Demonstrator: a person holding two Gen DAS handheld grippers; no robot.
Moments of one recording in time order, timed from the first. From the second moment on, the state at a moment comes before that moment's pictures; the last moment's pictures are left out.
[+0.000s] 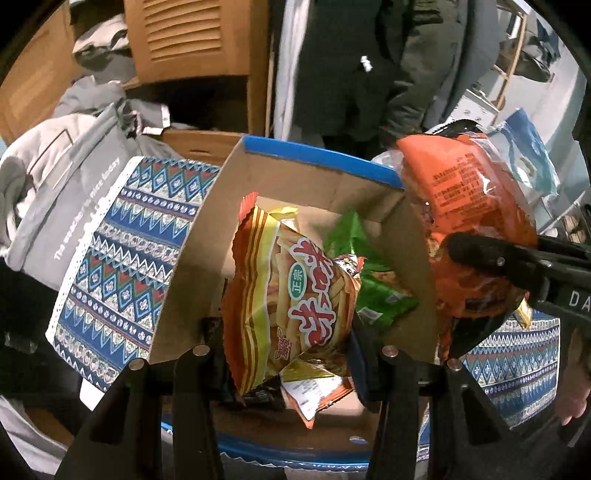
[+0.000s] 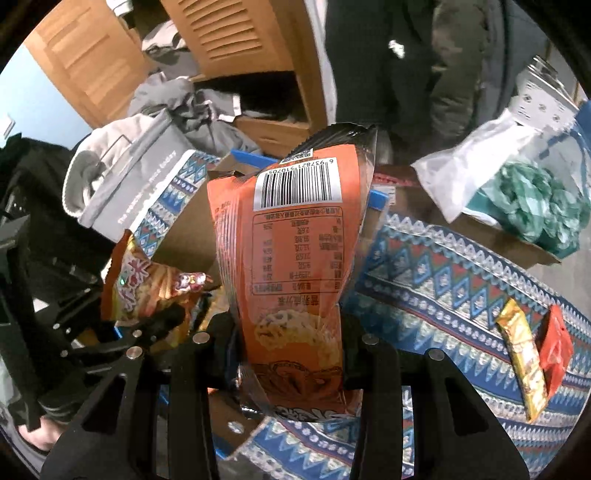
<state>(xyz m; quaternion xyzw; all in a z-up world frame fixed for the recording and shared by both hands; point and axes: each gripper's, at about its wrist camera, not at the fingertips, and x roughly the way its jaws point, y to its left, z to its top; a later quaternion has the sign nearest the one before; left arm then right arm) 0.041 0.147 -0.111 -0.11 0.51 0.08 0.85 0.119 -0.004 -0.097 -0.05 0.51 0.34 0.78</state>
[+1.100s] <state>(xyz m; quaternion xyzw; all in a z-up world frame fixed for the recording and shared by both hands) 0.041 0.138 -0.091 -0.12 0.50 0.09 0.85 0.115 -0.017 -0.079 -0.06 0.48 0.34 0.81</state>
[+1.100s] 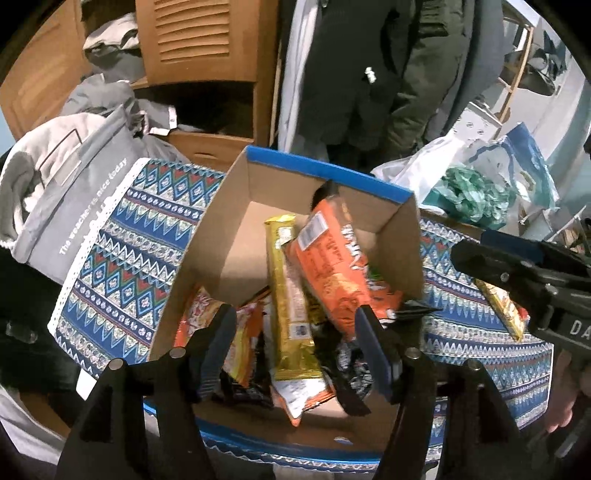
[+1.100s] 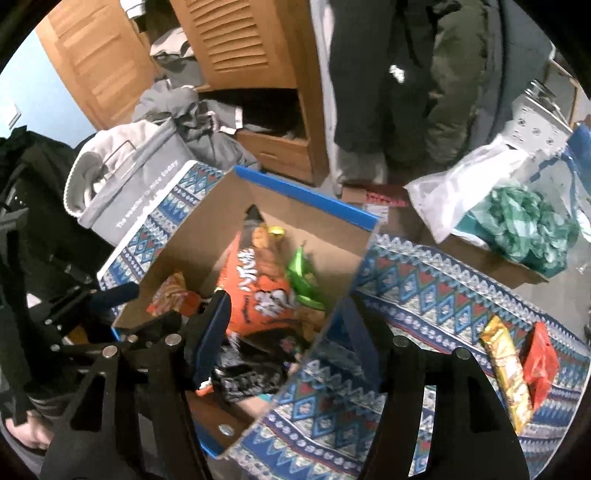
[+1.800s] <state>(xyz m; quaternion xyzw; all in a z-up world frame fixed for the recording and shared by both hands) 0.057 0.054 -0.078 -0.07 0.50 0.03 0.86 0.115 -0.144 -0.075 -0.06 0.47 0.26 0.84</state>
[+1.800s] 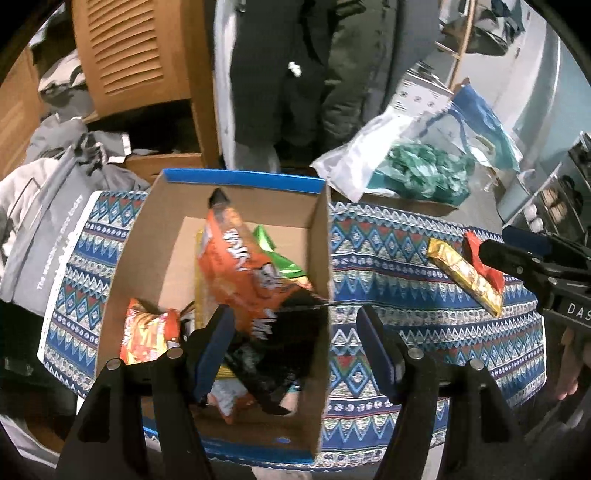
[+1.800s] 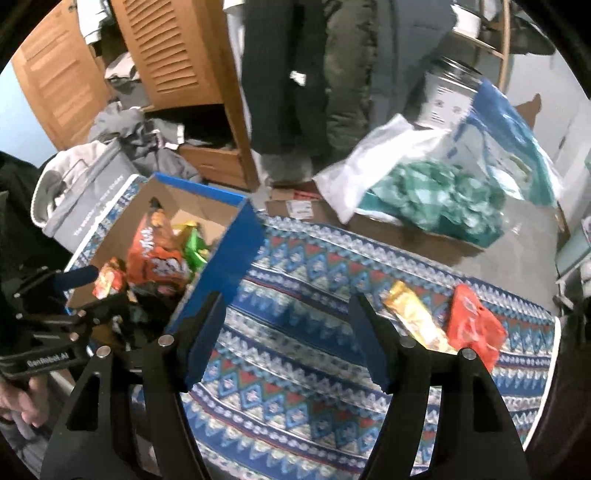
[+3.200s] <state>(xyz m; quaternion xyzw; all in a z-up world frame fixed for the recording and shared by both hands) 0.144 -0.118 -0.146 -0.06 0.58 -0.03 0.81 0.174 -0.335 -0.175 -0.11 0.54 0.17 0.81</state>
